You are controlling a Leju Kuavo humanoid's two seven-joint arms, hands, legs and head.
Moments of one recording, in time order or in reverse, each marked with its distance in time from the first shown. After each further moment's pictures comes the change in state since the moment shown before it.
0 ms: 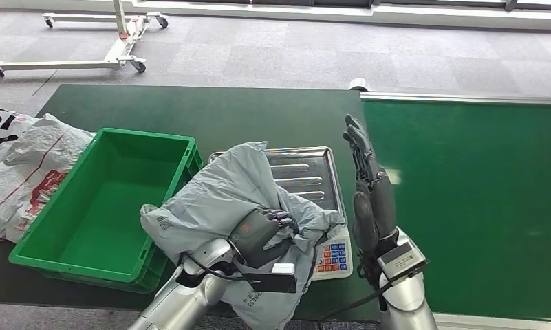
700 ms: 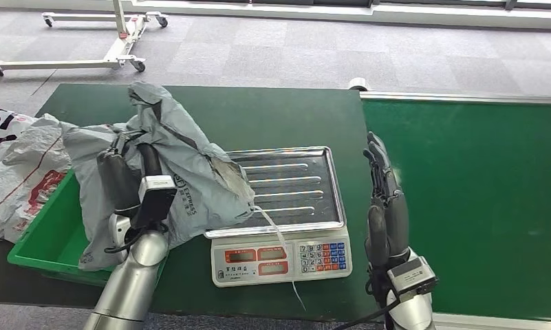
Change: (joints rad) left arm 0.037 0.027 0.409 -0.392 0.346 0.664 -0.012; right arm 0.110 0.005 -0.050 -0.049 0.026 -0.054 -0.002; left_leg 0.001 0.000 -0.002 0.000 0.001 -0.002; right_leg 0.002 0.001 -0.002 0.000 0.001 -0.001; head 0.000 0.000
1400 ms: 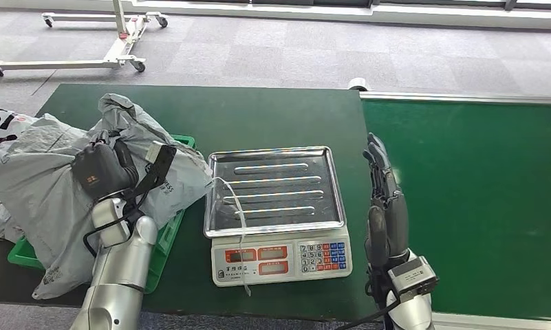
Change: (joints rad) left arm -0.158 -0.047 0.347 0.313 -0.787 0.041 0.502; right arm 0.003 0.004 0.000 0.000 -0.008 0.004 0.005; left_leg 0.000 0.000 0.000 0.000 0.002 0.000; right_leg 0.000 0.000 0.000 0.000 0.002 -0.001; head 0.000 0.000
